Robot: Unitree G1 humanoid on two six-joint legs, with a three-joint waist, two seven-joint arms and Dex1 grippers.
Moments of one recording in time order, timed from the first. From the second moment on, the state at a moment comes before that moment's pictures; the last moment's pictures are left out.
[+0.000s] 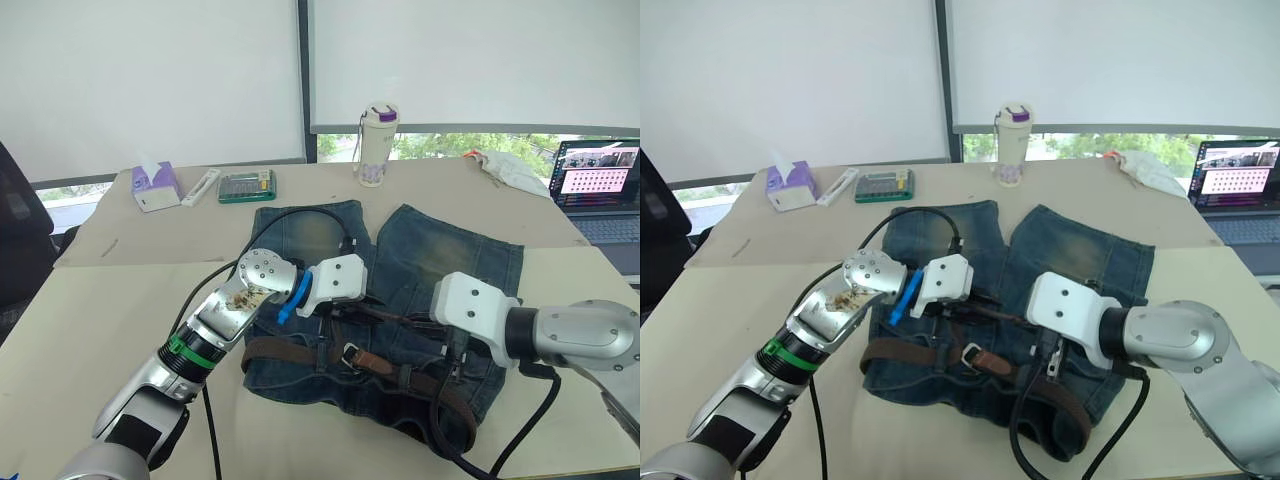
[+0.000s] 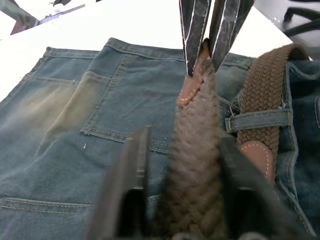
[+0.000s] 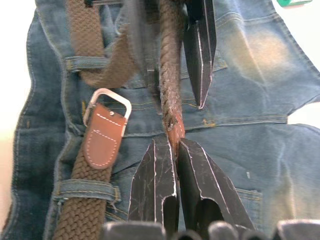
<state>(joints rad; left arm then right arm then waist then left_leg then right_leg) -0.77 0.47 -0.47 -0.05 -0.21 0.28 -1.14 -0.30 -1.01 -0.05 -0.93 0.42 1.04 0.81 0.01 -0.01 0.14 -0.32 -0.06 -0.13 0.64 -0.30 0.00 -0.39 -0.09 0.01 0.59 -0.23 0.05</state>
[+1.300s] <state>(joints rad) -0.32 0.73 -0.25 -0.24 -0.23 0.33 -1.13 -0.22 -0.81 0.14 -0.76 0.45 1.09 0.63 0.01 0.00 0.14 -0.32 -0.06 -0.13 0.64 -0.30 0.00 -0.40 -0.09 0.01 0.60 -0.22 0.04</state>
